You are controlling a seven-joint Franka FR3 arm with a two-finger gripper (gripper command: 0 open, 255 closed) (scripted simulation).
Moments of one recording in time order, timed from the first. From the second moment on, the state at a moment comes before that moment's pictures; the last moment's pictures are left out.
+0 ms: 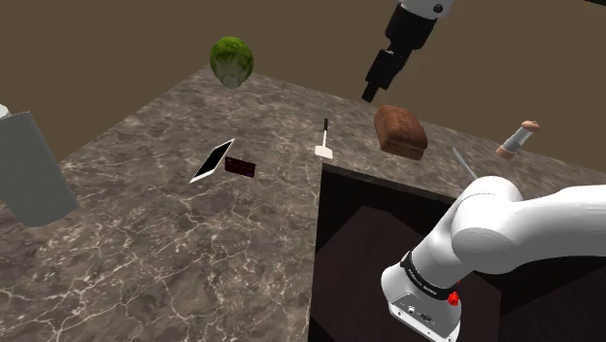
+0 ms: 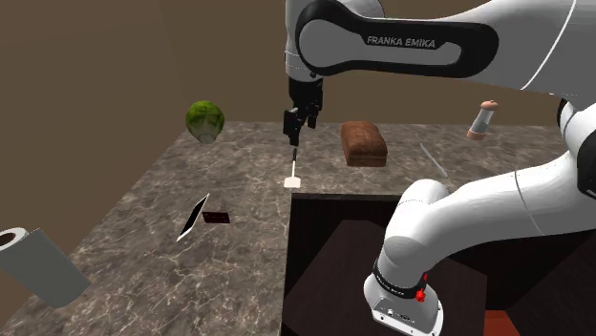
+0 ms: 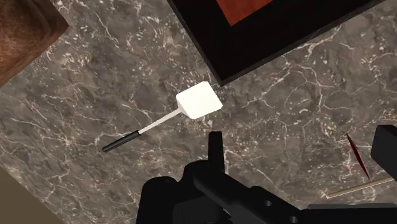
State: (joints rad) arm 0.01 -0.80 0.04 -2.35 -0.07 1.64 -0.05
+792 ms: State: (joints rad) arm -0.13 -0.52 0.04 -2.36 -0.06 1.92 0.24
